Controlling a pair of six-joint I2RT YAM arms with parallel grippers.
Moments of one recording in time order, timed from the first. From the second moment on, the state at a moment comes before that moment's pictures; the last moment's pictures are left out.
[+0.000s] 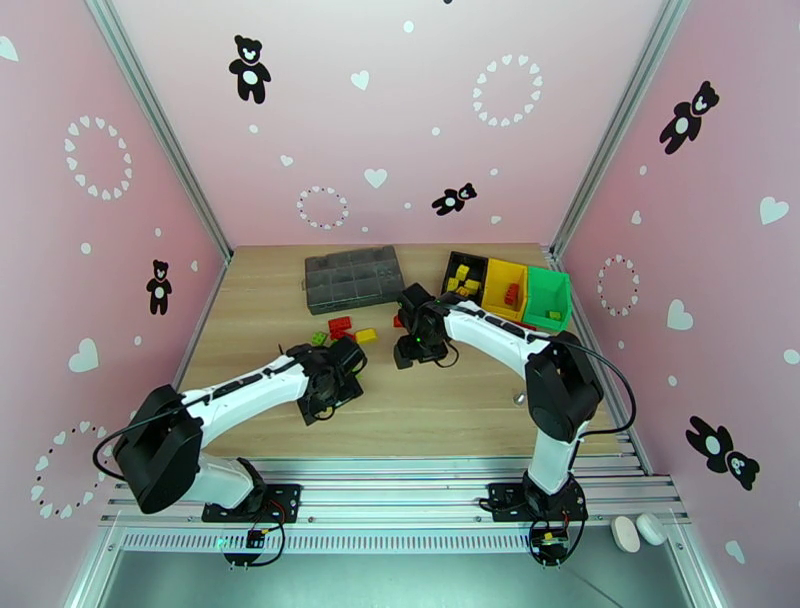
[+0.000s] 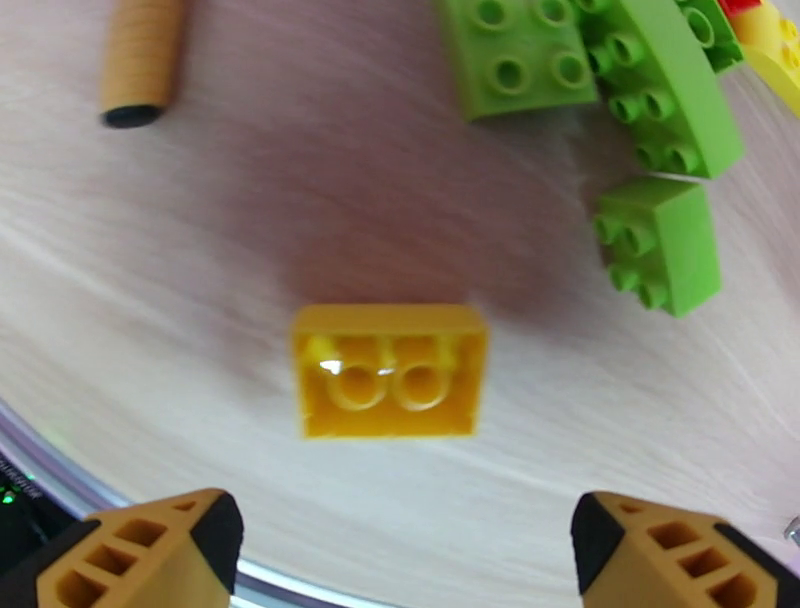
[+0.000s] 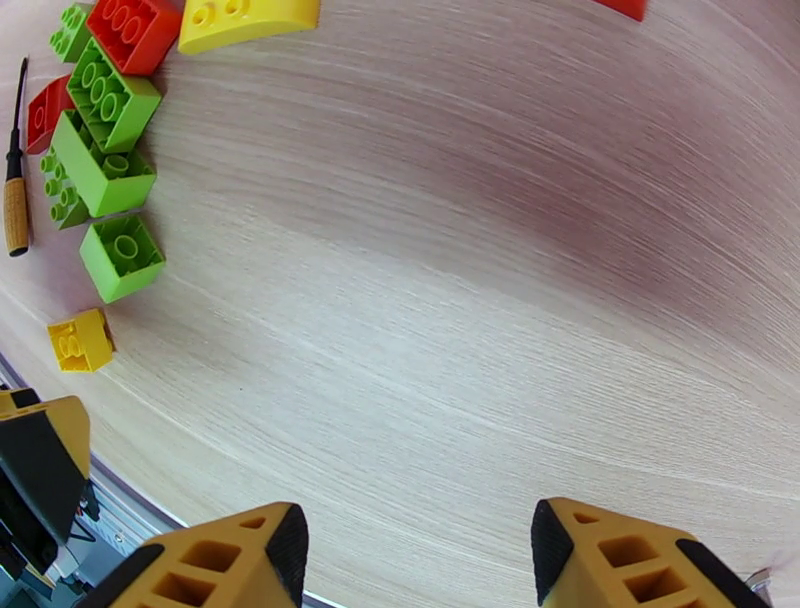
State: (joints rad) left arm -0.73 1.46 0.90 -0.86 -0.07 -1.29; right arm 0.68 1.84 1.42 -0.95 -0.14 0.34
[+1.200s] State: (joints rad) left arm -0.63 1.57 0.88 -0.78 -0.02 -1.19; right arm 0.68 1.83 1.42 -0.94 -0.13 0.38
